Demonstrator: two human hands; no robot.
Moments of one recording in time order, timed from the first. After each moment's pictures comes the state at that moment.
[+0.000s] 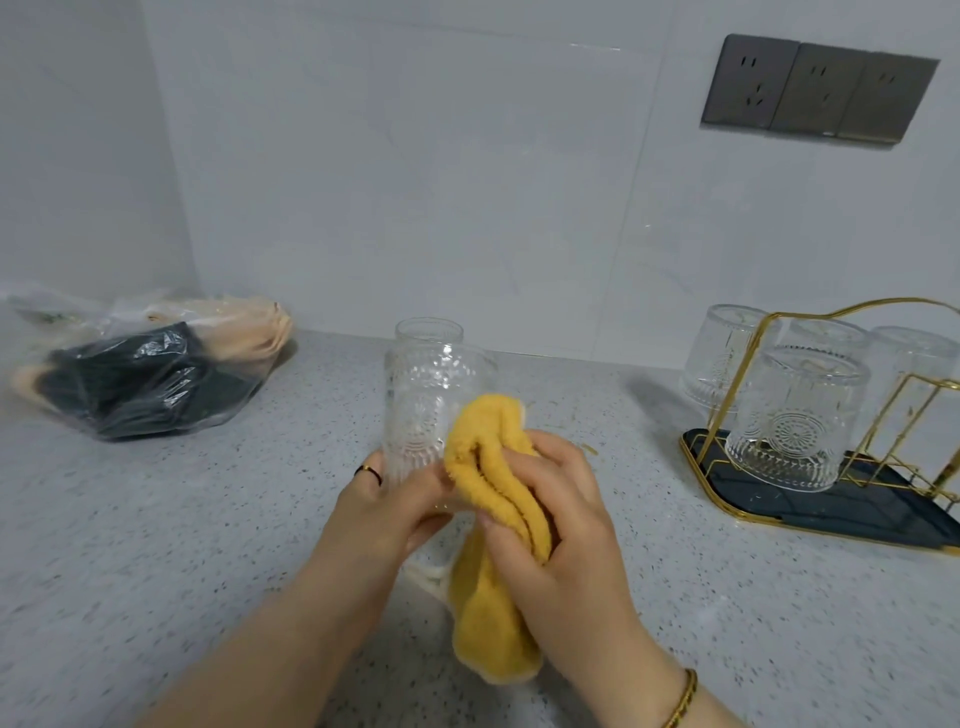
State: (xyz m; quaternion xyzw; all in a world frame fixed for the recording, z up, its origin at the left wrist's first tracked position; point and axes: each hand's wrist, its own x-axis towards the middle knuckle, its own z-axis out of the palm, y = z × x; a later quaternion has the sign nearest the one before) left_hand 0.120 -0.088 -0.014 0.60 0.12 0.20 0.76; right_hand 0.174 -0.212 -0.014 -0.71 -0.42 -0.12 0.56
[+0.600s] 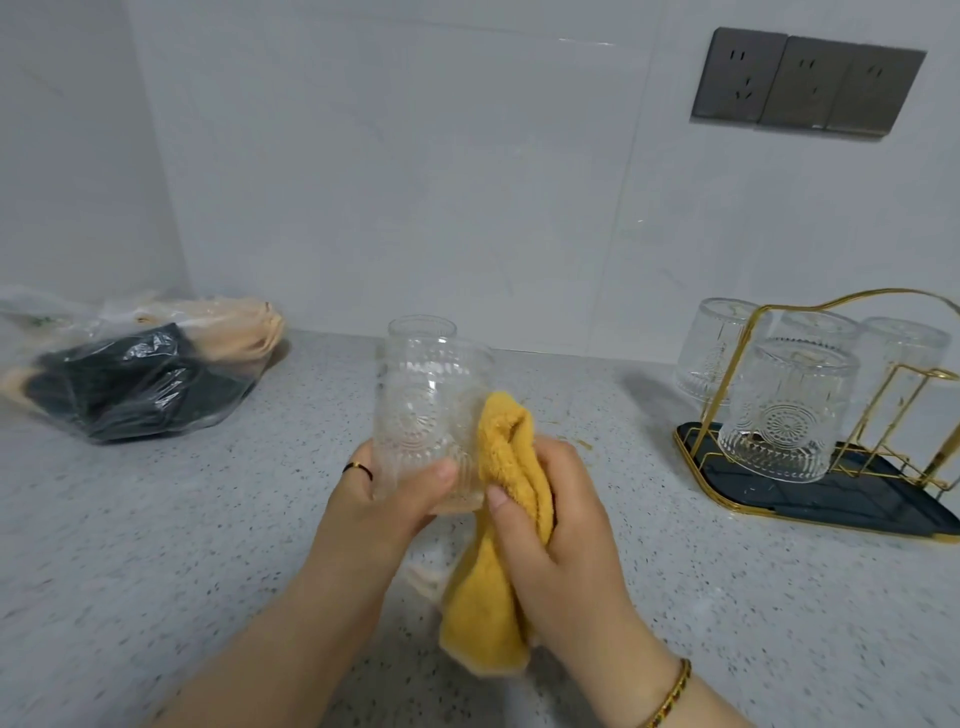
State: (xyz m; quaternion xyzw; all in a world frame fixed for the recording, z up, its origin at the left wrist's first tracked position) left_hand 0.117 -0.096 -0.011 0.61 0.13 0.24 0.74; right_hand 0.174 -0.214 -0.010 -0.73 -0.38 -0.11 0.56
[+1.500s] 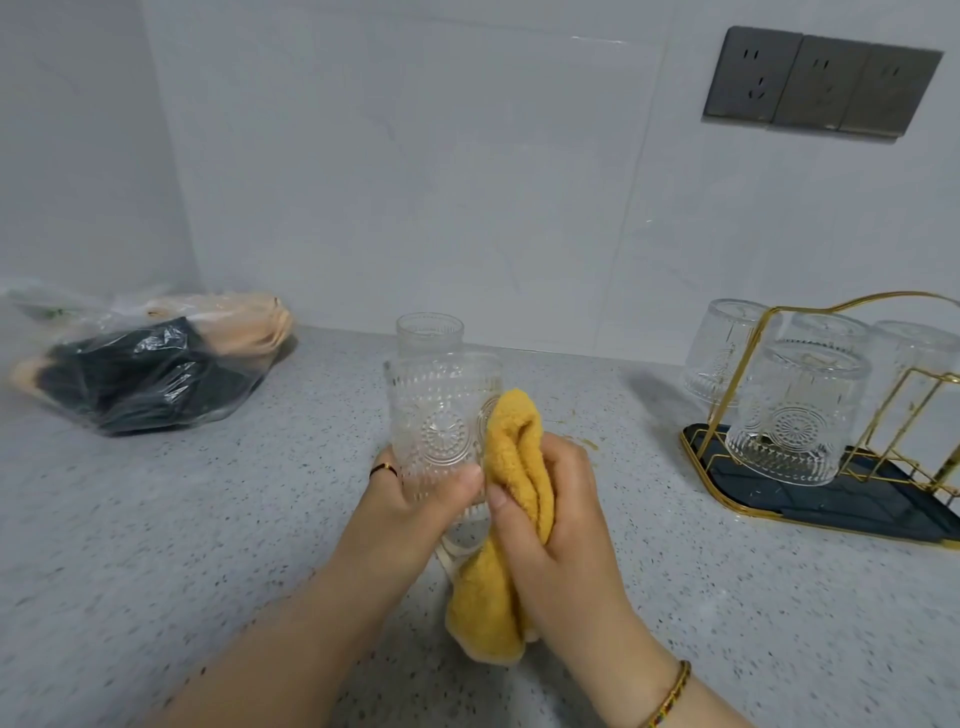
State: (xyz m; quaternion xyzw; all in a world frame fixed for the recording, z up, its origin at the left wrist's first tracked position) left_hand 0.116 -0.104 -0.005 0.68 0.17 0.20 0.69; right_hand 0.177 -0.212 -0.017 -0.71 -0.37 -0.08 0.59
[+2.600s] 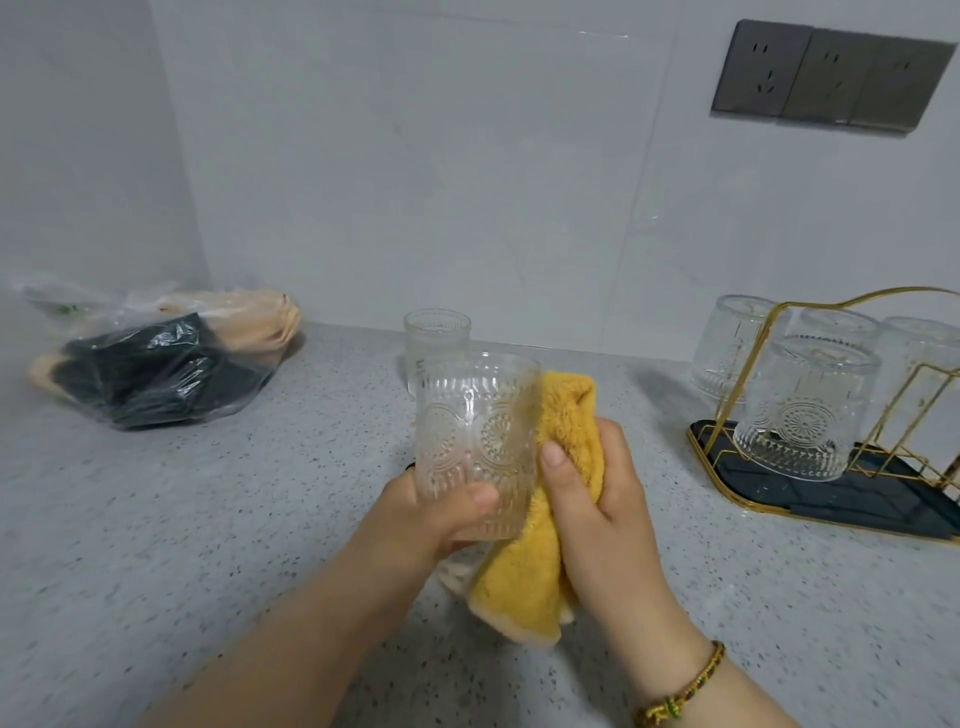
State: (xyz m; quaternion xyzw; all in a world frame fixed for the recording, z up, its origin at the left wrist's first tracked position) left_hand 0.112 -0.100 -0.012 0.65 0.06 0.12 0.74; right_hand 0.178 -0.221 0.000 -0.68 -0.31 -0.02 0.66
